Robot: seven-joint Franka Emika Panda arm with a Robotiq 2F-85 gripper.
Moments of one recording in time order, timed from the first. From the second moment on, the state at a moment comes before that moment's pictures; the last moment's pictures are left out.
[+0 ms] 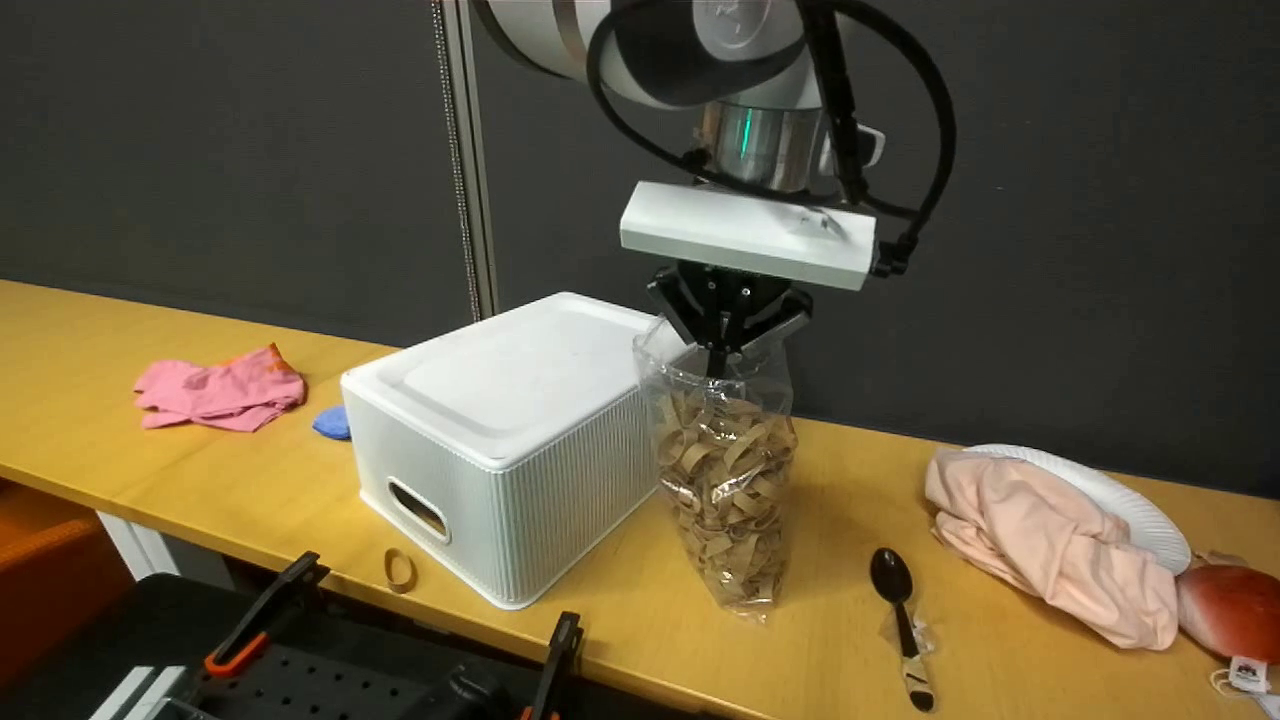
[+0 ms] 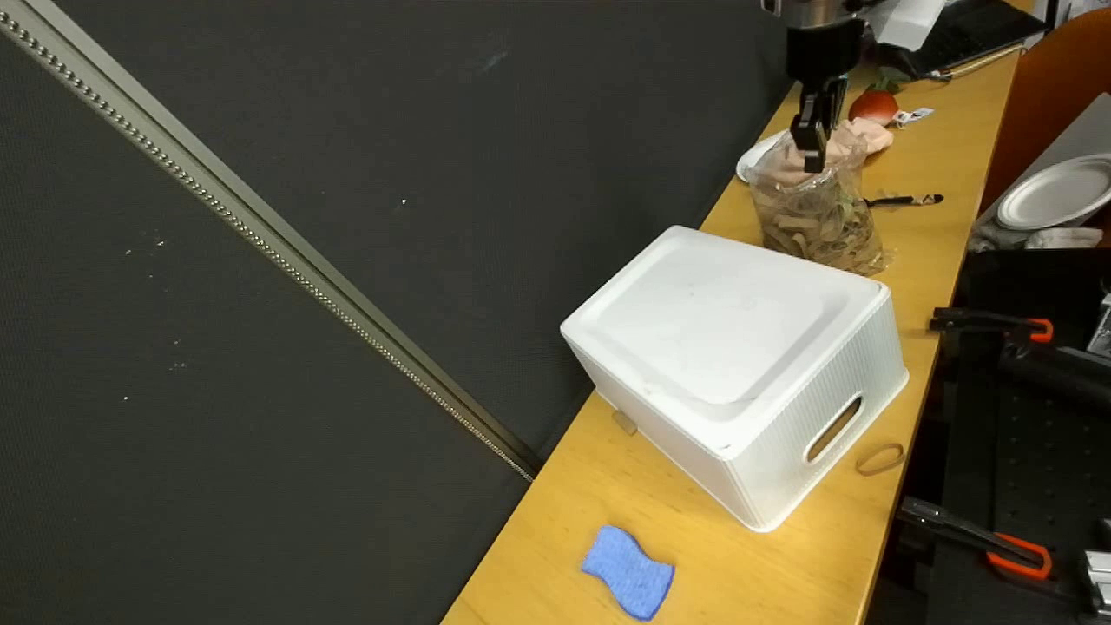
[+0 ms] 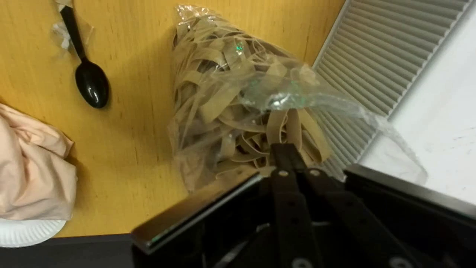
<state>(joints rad) -0.17 0.04 -0.26 -2.34 0.27 2.51 -0.63</state>
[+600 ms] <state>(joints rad) -0.18 0.09 -0.23 -2.34 0.27 2.52 -0.63</state>
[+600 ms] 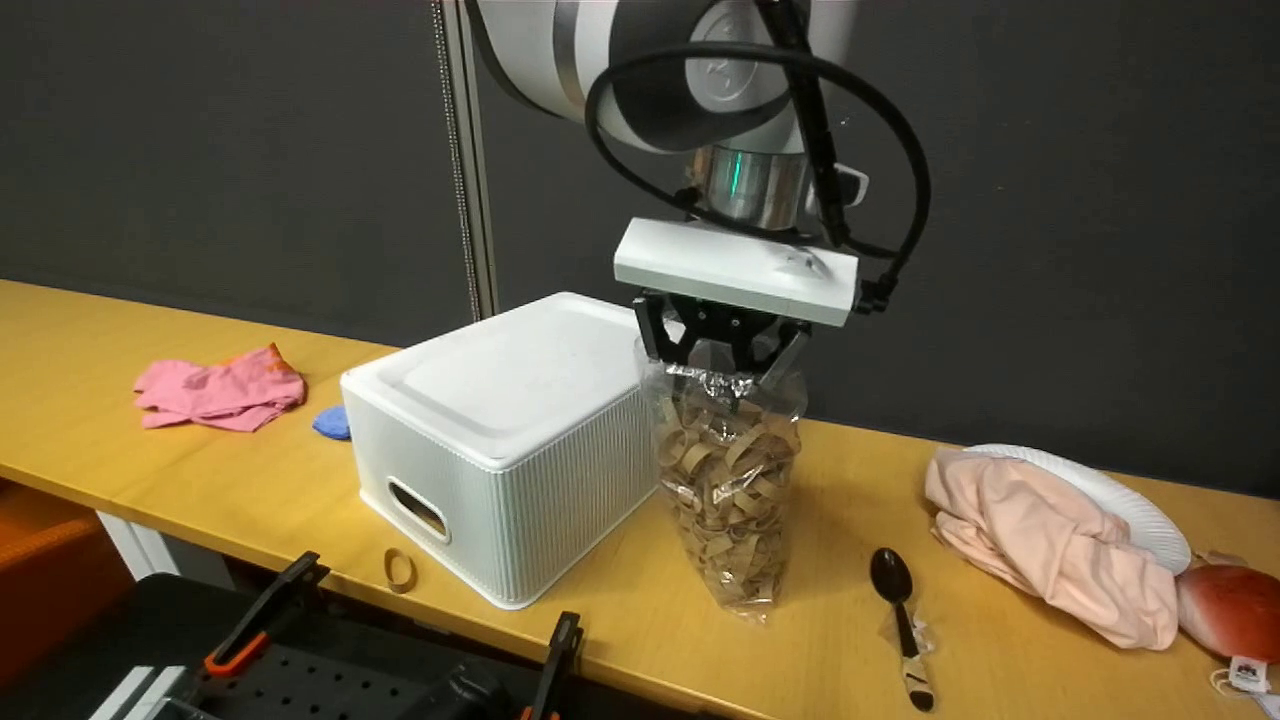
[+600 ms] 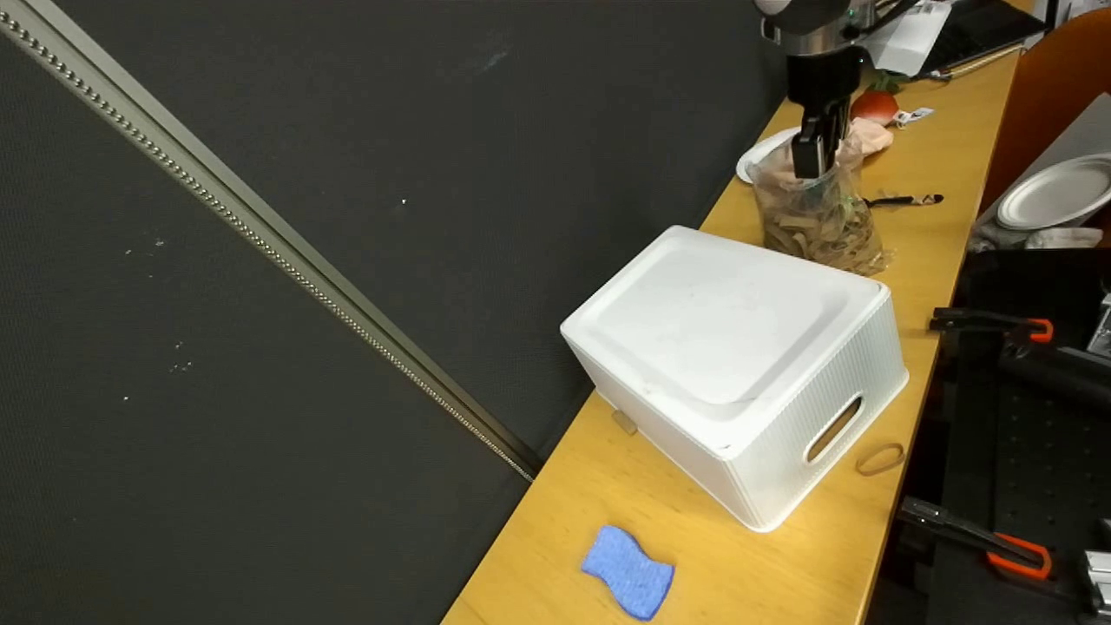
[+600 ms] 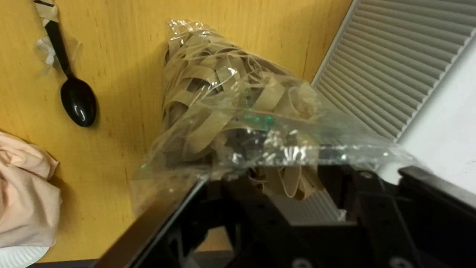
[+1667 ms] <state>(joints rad) -0.19 0.17 -0.22 -2.31 0.13 2.56 -0.50</state>
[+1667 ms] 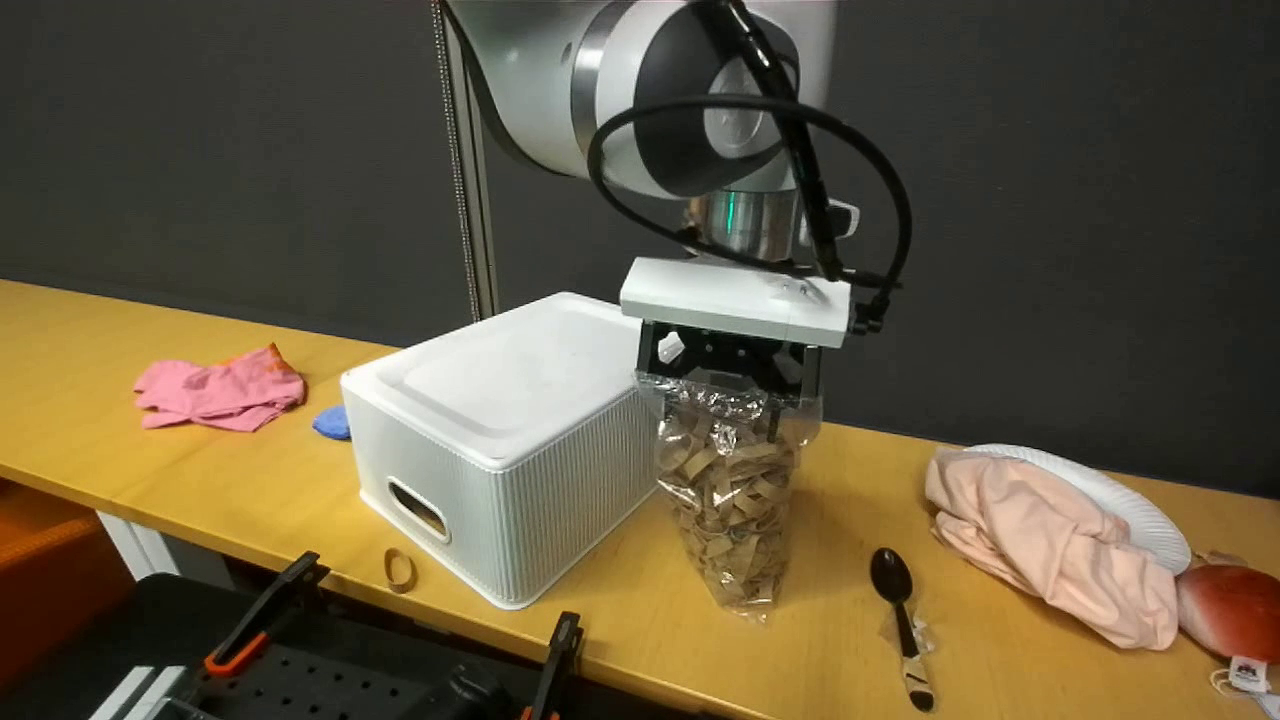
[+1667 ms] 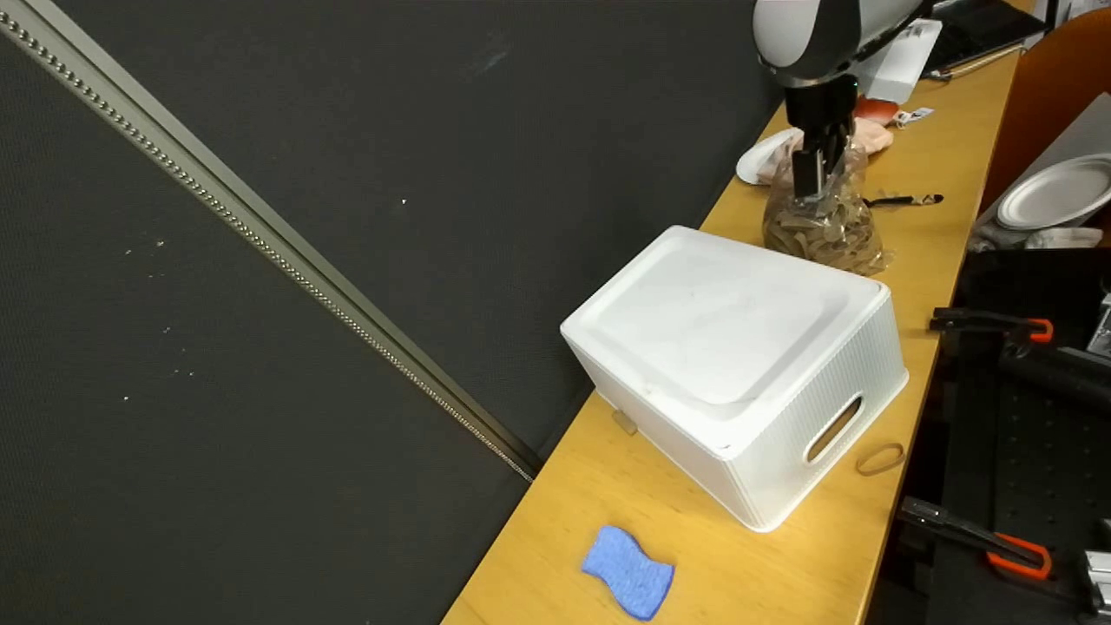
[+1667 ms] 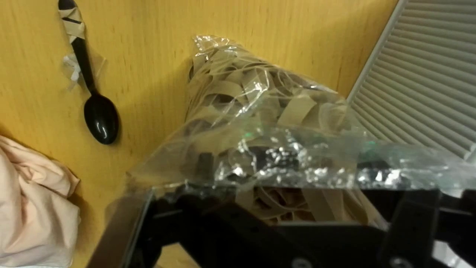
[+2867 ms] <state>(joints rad) -0.16 0.26 -0.21 -2.34 -0.09 2.79 -0.23</state>
